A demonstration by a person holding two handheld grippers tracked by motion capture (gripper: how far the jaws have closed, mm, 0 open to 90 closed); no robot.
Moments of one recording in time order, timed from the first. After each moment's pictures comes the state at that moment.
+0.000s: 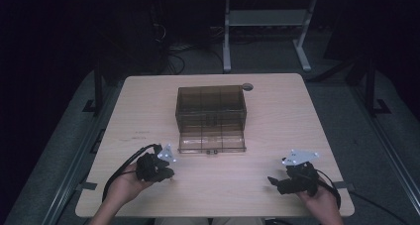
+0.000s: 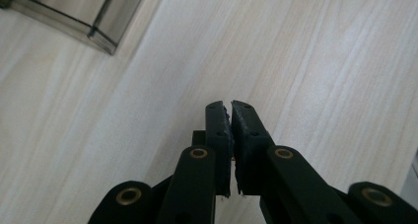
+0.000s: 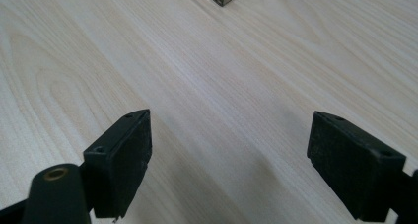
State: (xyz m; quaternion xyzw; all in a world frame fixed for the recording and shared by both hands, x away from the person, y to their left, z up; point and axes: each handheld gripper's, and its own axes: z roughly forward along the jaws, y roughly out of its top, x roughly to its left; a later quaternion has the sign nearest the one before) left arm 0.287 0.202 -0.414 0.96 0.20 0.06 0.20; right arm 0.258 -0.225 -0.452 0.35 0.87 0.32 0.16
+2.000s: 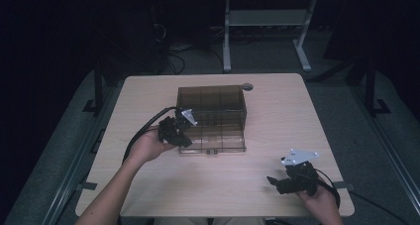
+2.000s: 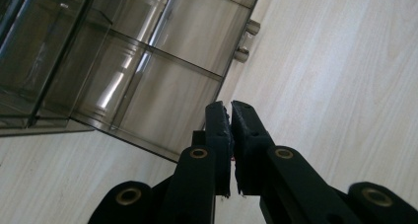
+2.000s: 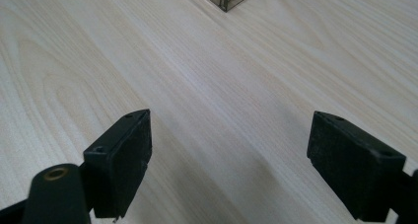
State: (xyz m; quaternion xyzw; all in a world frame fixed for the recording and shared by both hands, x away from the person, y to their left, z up) left arm 0.375 0.146 -0.369 0.96 0.20 0.03 0.19; right arm 0.258 -0.223 -0.451 0.35 0.87 0.33 0.16
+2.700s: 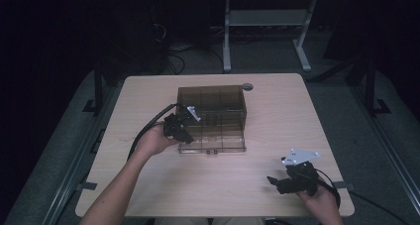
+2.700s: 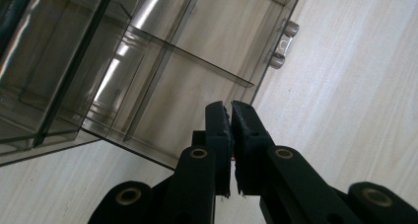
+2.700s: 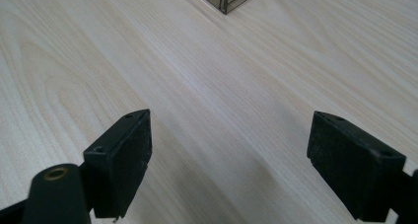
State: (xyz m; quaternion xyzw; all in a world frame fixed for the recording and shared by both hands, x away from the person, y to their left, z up) left arm 0.400 0.139 -0.386 0.96 0.22 0.01 0.16; right arm 0.258 -0.224 -0.450 0.35 0.86 0.33 0.16
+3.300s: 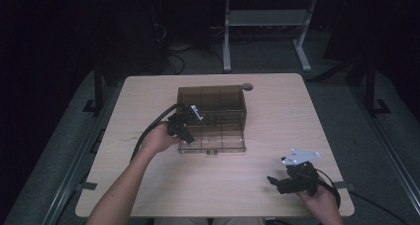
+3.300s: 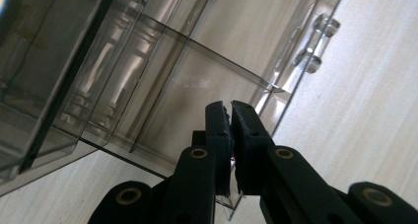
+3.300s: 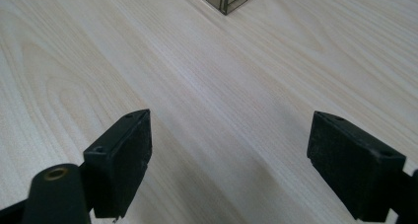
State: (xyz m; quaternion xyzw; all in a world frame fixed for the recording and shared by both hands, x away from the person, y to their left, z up) left arm 0.420 0.135 -0.407 0.96 0.24 0.00 0.14; right arm 0.258 -0.224 -0.450 0.35 0.86 0.33 0.16
